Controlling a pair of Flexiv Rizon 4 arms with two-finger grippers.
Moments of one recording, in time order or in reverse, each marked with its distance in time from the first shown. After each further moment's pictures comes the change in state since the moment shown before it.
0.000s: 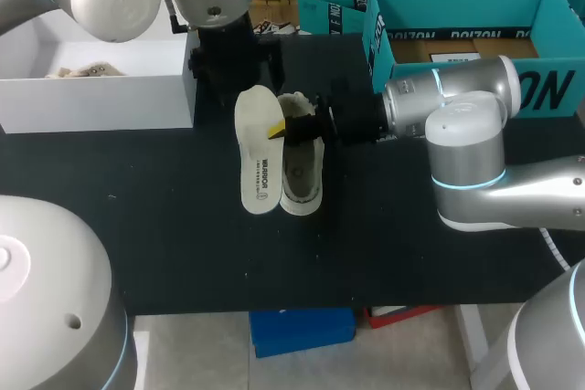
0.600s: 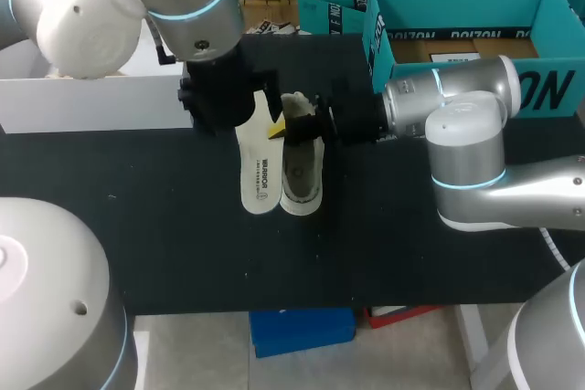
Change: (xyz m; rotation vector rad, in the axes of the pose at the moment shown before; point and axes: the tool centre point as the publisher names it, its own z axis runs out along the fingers) left arm 0.010 -0.071 -0.024 -0.006 -0.019 0.005; right arm 0.000 0.000 0.000 0.000 0.000 0.000
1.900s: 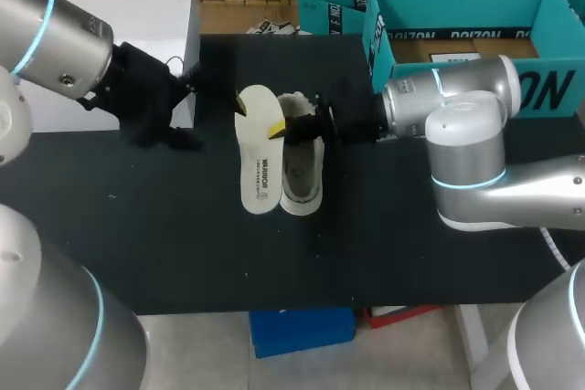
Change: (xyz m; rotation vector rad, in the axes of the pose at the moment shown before) left arm 0.029 -0.022 -0.039 0.095 -0.610 -0.065; right arm 0.000 0.000 0.000 0.000 0.000 0.000
